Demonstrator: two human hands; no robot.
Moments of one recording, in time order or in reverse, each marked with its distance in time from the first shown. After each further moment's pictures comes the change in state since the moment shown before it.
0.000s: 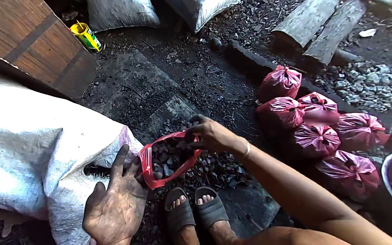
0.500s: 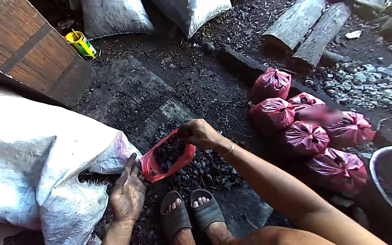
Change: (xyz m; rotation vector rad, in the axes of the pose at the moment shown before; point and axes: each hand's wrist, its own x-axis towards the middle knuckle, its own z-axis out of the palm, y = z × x) left_hand 0.014 -0.052 -0.052 0.219 0.162 -0.081; right_hand 0.009 0.005 -0.003 0.321 0.143 -0.006
